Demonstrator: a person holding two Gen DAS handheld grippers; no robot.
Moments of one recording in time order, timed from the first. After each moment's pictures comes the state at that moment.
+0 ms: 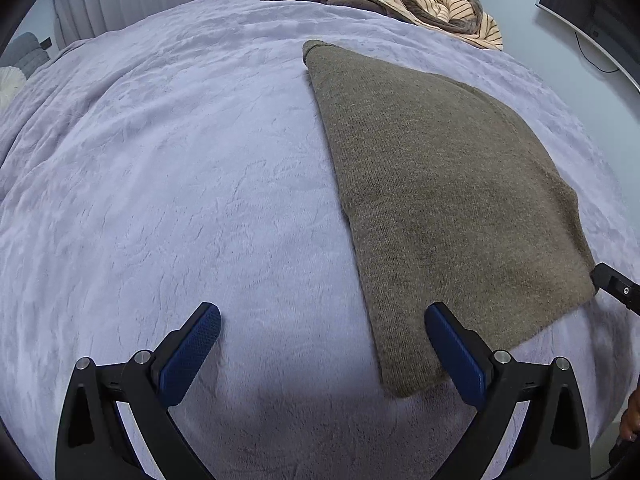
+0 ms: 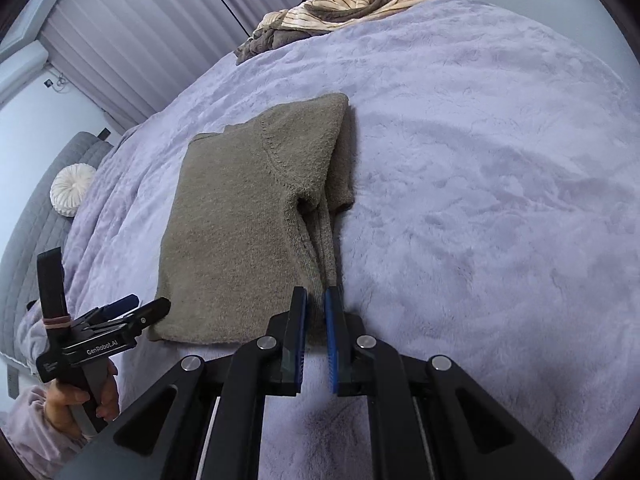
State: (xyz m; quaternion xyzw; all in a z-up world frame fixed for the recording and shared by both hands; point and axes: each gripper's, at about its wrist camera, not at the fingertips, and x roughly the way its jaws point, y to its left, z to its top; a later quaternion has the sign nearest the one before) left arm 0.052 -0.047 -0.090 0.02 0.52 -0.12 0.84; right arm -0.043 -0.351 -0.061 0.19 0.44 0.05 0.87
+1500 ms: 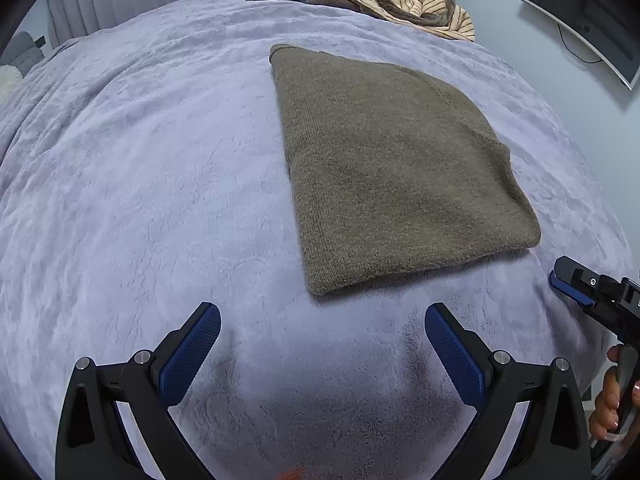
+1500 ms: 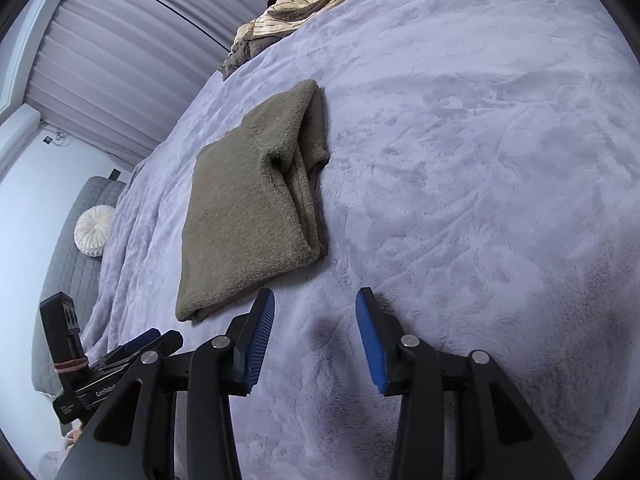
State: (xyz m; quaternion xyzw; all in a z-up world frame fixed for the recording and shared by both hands) left arm -0.003 -0.069 -0.061 0.02 0.53 -0.14 0.84; right arm -0.089 -0.386 -0.080 0.32 0.45 0.06 0.83
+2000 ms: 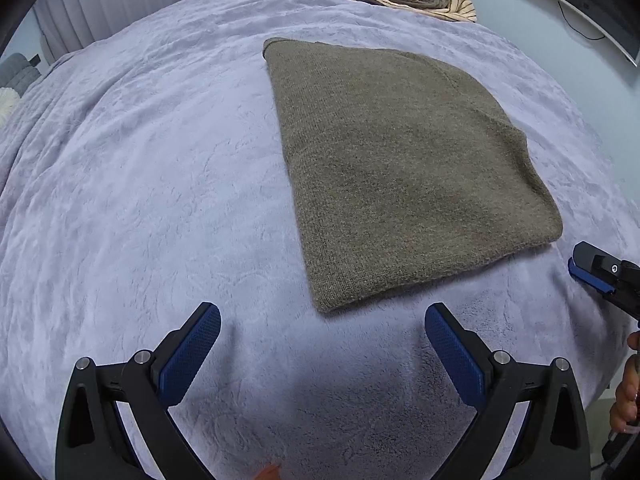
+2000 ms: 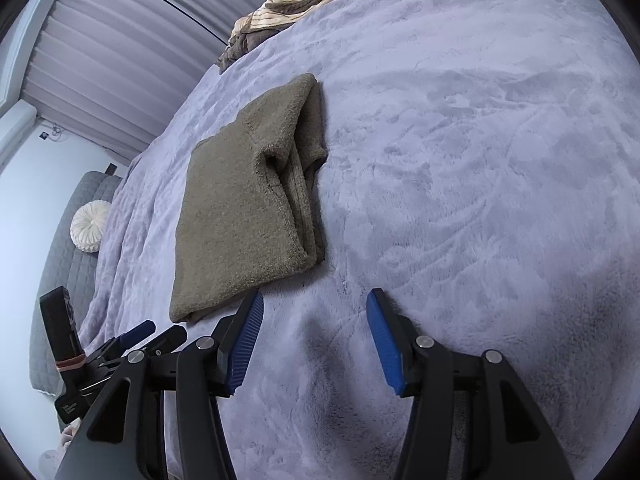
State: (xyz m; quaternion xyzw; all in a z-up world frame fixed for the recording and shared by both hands) left arm 0.012 -0.080 -0.071 0.06 0.54 -0.13 0.83; right arm -0.078 -0.385 -0.080 0.31 0.46 0.06 0.83
